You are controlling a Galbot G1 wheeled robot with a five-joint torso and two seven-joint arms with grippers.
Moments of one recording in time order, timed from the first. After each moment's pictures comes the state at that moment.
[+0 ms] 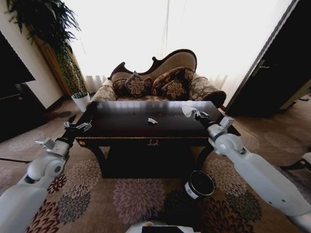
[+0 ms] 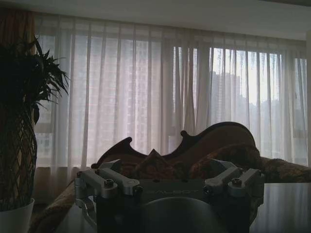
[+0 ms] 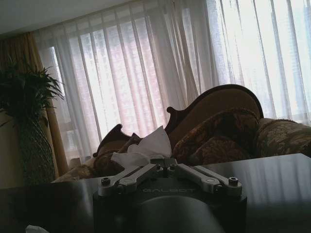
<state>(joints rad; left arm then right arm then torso) 1.29 -0.72 -0.74 -1.96 -0.90 -0.02 -0.02 -1.02 0.65 0.42 1.95 1.10 -0.07 0.19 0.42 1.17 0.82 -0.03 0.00</state>
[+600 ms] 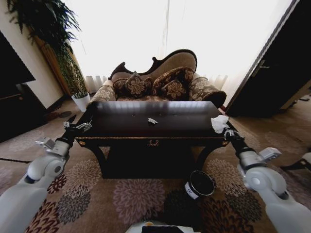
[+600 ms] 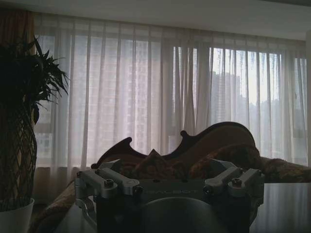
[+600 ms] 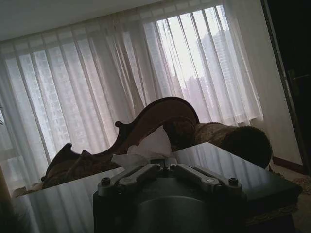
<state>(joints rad) 1.29 -0.72 -0.74 -1.96 -0.90 -0.02 -0.02 -1.58 0.94 0.92 2.10 1.00 0.00 0.09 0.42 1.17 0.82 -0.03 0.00</state>
